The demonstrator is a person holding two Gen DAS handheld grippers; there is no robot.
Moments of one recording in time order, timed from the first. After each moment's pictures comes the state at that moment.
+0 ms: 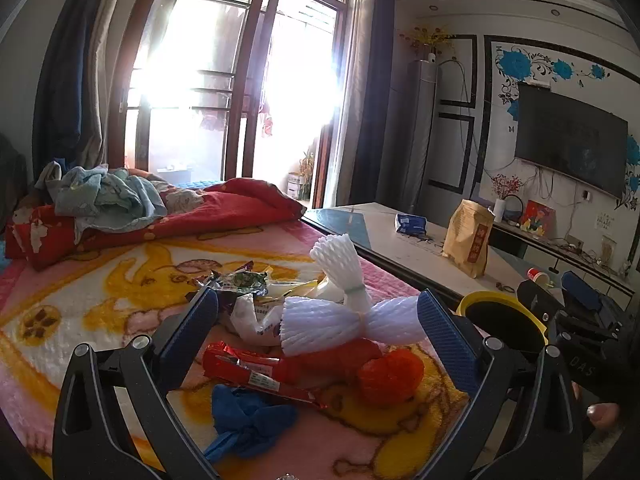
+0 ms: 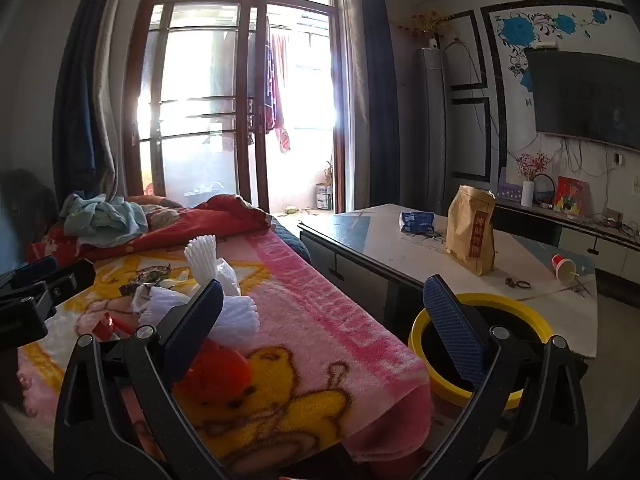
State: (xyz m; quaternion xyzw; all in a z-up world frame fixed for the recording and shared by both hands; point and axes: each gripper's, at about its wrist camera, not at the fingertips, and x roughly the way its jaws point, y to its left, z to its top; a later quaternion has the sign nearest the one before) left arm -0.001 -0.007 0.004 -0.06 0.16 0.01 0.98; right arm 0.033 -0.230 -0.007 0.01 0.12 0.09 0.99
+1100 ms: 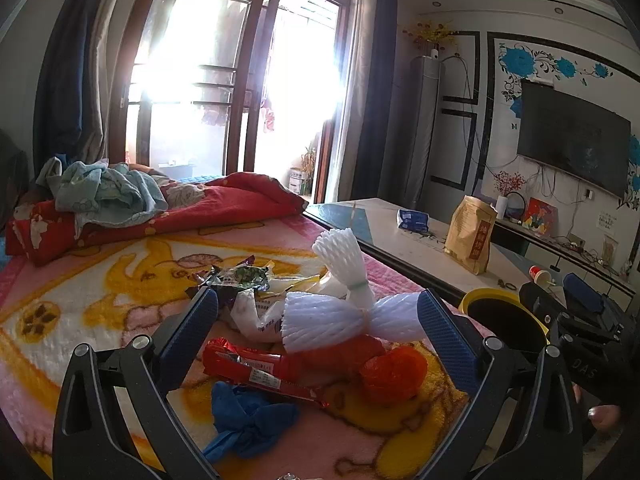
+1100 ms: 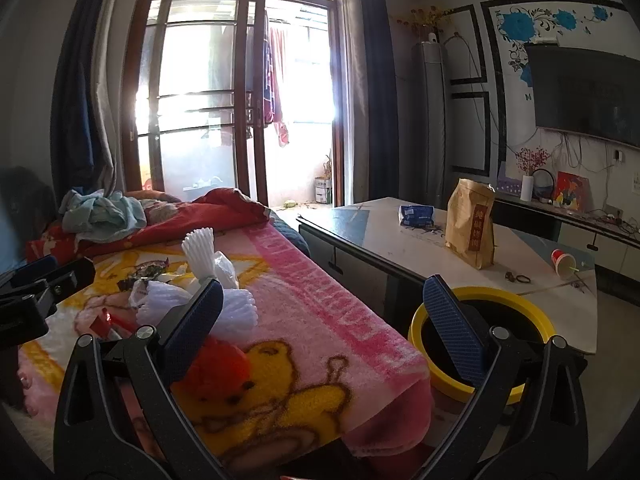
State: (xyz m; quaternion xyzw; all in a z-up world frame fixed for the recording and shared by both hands) left arm 0.002 -0.002 0.003 -0.06 0.17 0.01 0.98; right arm 0.035 -0.231 -0.009 0.01 0.14 0.08 0.99
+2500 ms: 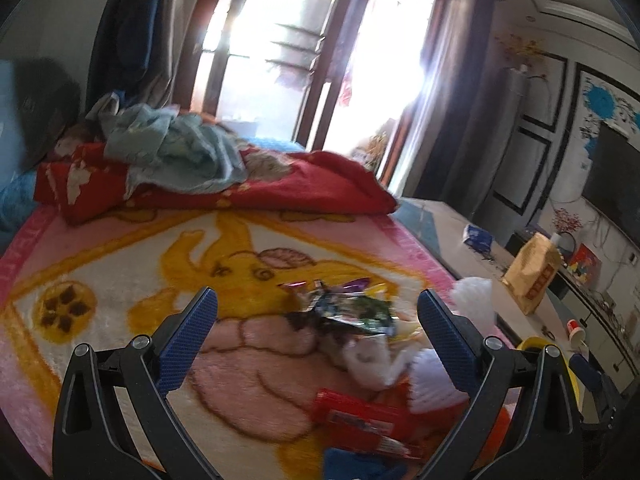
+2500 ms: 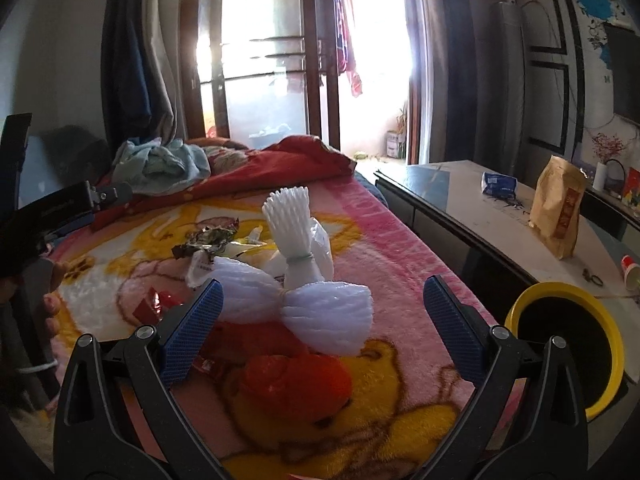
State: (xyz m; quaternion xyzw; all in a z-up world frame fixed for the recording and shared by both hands) left arm 0.069 0.126 0.002 -0.17 0.23 0.12 0.95; right arm 0.093 -0.152 -0.019 -0.02 0.23 0.21 0.95
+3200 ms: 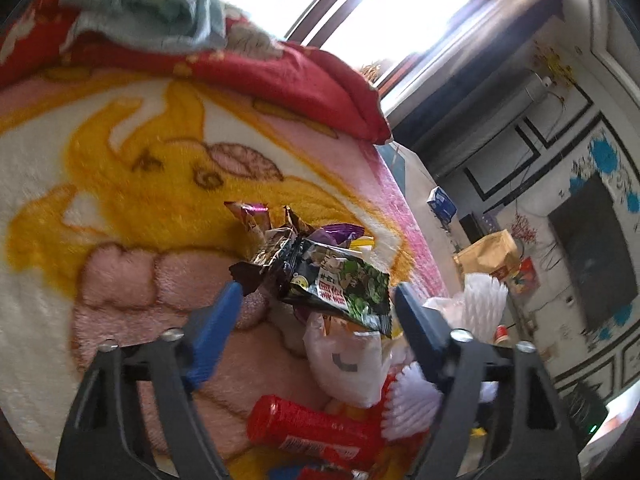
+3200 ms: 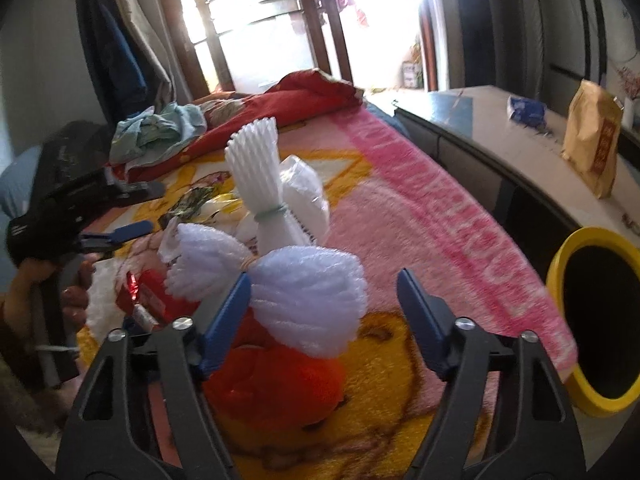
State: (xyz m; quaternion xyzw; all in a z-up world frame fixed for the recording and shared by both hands) left arm 0.155 0.153 -0.068 -0.35 0.35 0.01 0.87; right arm 0.149 -0.159 -0.053 0.02 0.36 0.26 0.90
